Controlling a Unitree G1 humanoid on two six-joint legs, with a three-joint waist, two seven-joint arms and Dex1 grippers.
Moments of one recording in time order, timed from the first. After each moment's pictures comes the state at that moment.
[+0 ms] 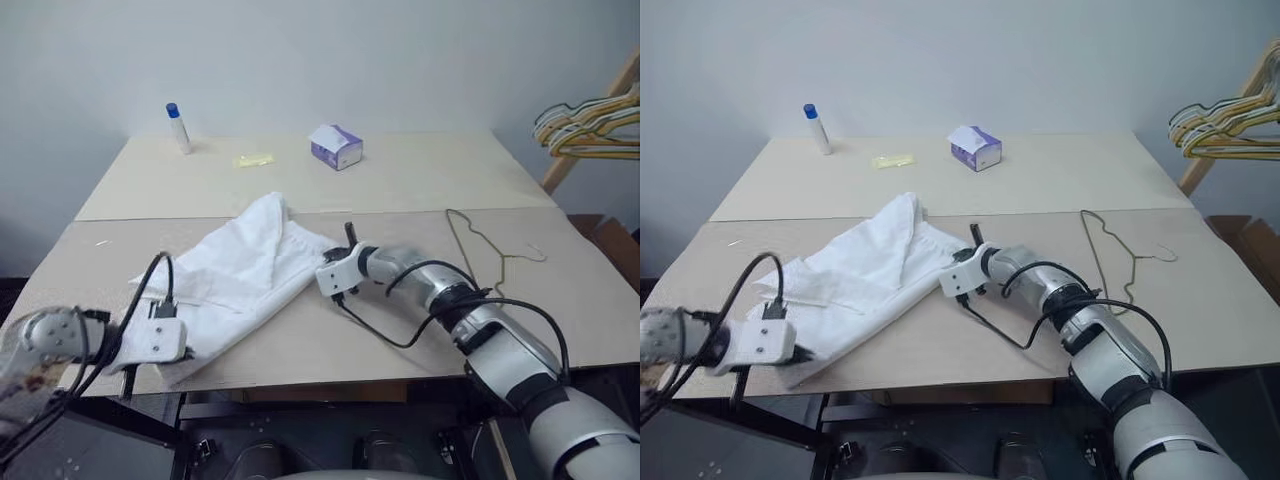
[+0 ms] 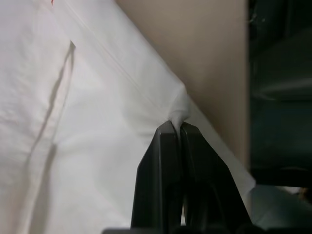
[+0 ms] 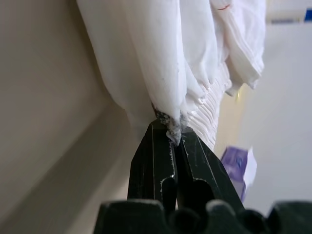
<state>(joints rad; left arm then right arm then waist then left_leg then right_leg) -0.05 1.08 -0.02 -0.13 0.06 -0.02 -1.26 -0.92 -0.38 0.63 0.79 -0.72 -0.35 0.38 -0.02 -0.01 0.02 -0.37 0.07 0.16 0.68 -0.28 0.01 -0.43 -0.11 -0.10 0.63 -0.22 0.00</state>
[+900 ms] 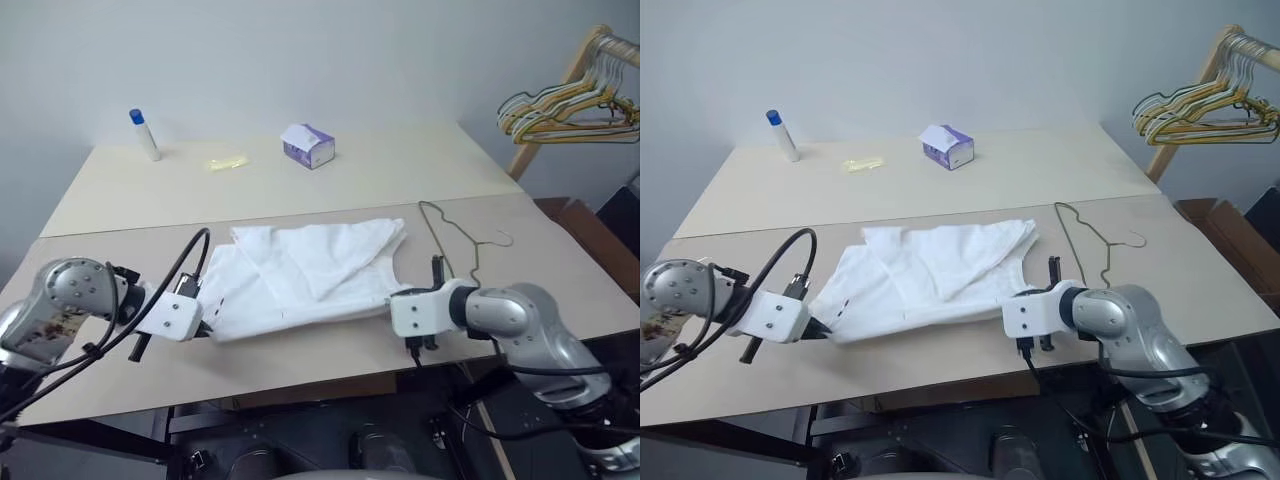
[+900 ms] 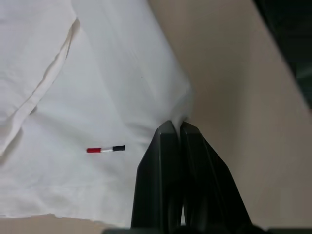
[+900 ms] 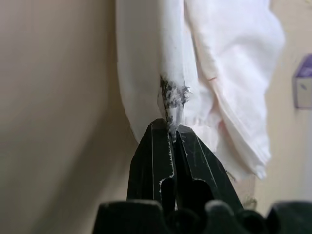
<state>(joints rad) -0.24 1.18 -0.16 -0.08 -0.10 -0.16 -1.43 -0.28 -0.85 0.30 -0.47 -0.37 0.24 1.07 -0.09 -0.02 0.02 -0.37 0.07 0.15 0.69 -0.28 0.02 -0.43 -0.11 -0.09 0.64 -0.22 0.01</state>
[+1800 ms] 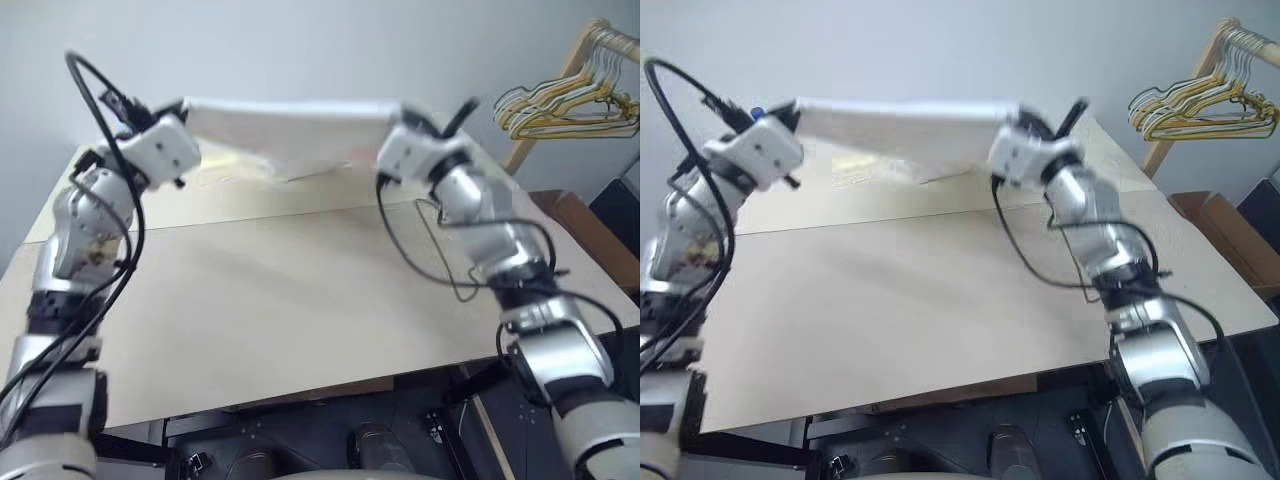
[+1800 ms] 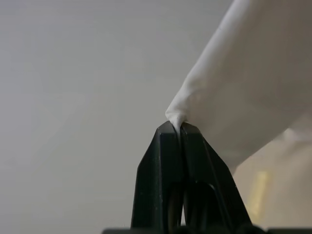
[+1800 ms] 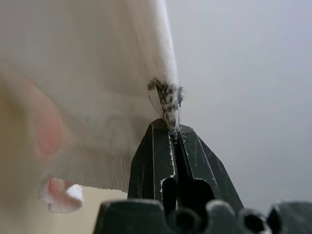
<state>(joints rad) -0.51 0.90 0.03 0.10 0.19 -0.22 -0.48 -0.79 -0.55 0.34 0.32 -0.54 -0.12 0.20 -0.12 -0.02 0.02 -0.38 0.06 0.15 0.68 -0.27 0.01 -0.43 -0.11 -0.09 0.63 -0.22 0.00</state>
